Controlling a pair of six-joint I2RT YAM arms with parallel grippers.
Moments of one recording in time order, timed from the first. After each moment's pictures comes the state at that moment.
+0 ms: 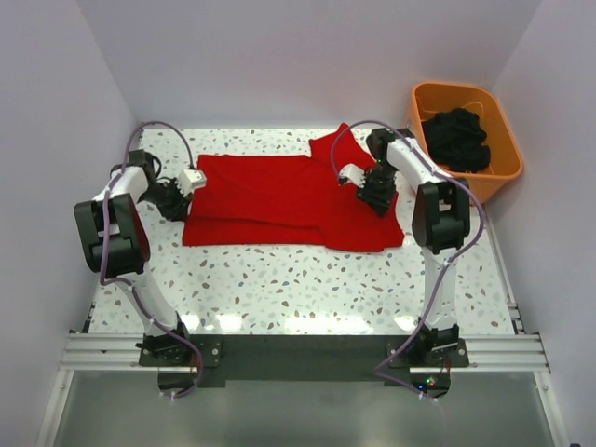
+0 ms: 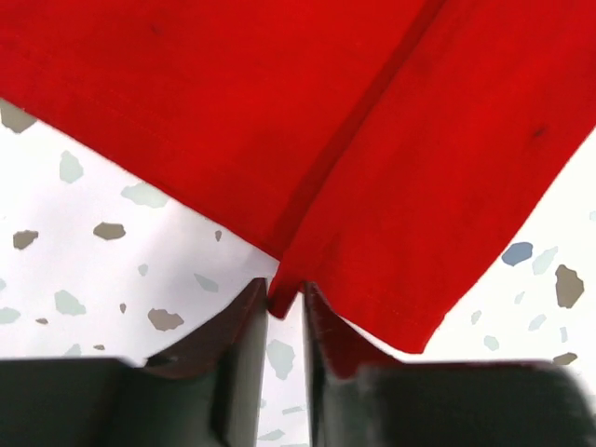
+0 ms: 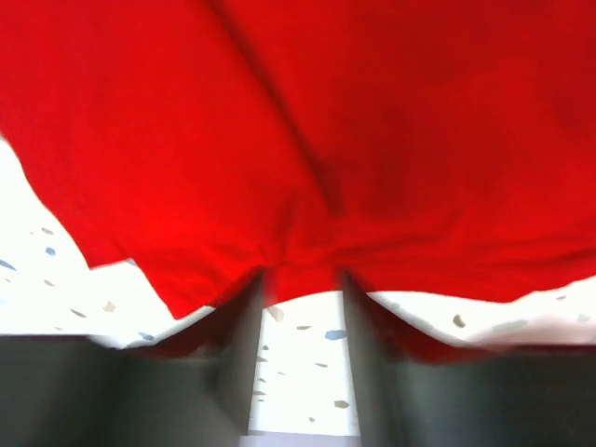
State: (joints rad) left arm 0.26 1.92 1.37 -0.85 0.51 1.19; right arm 0.21 2.22 1.90 -1.30 -0.12 -1.05
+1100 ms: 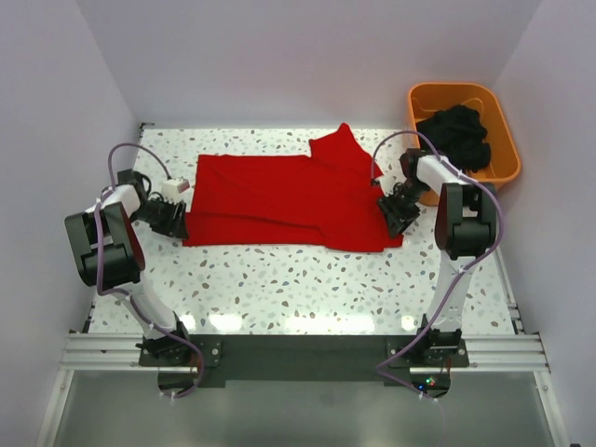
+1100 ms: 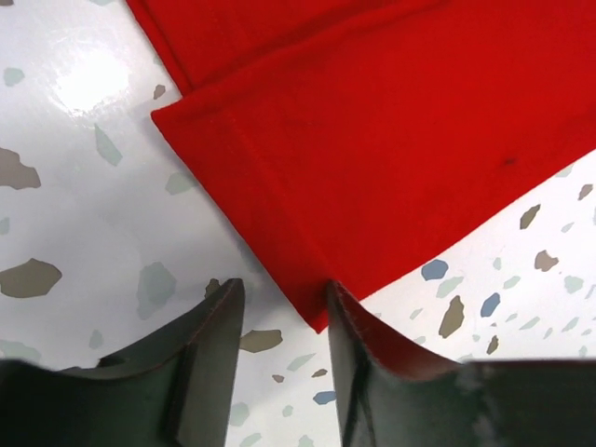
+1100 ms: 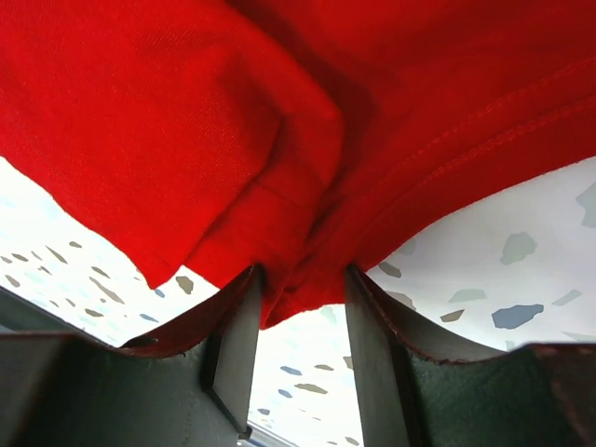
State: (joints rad) left arm 0.35 1.83 1.15 -0.73 0.52 0.68; right arm 0.03 2.11 1.56 -1.13 -0.26 -0.58
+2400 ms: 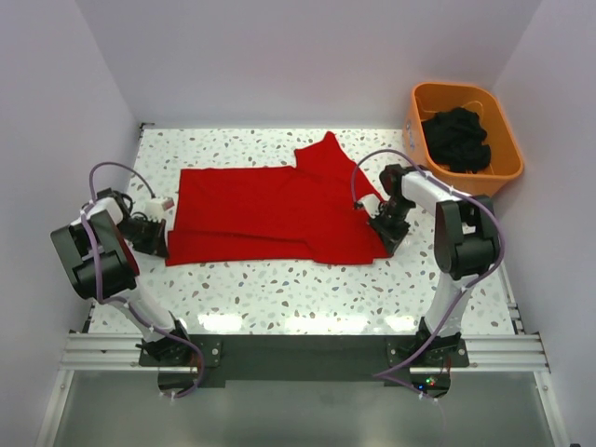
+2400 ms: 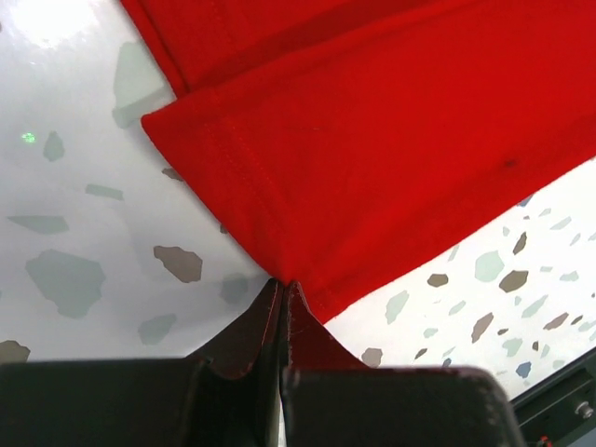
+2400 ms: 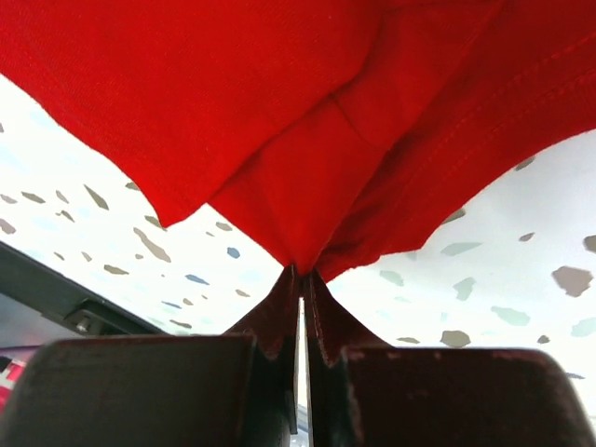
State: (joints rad) left arm 0.51 1.77 1.06 -0.85 0.47 0.80; right arm 0.19 1.91 1.31 -1.11 -0.18 -0.59
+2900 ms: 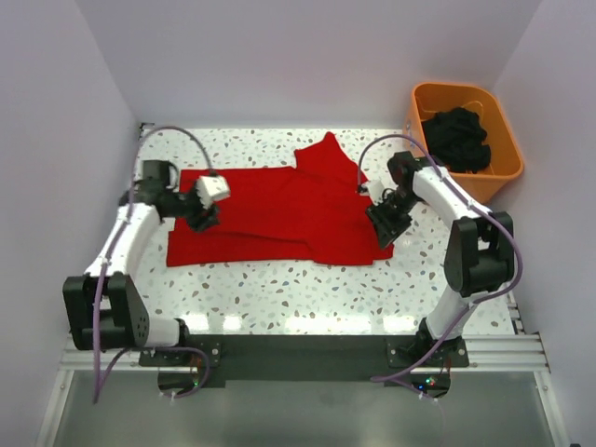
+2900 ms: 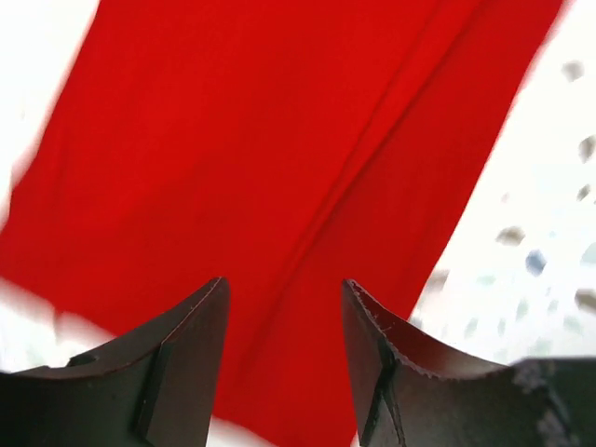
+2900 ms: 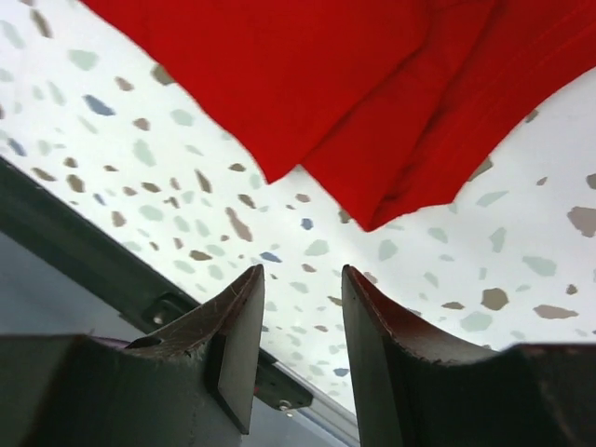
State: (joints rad) left arm 0.20 1.42 1.09 -0.77 0.71 1.01; right arm 0.18 1.77 1.37 -1.19 -0.29 -0.52
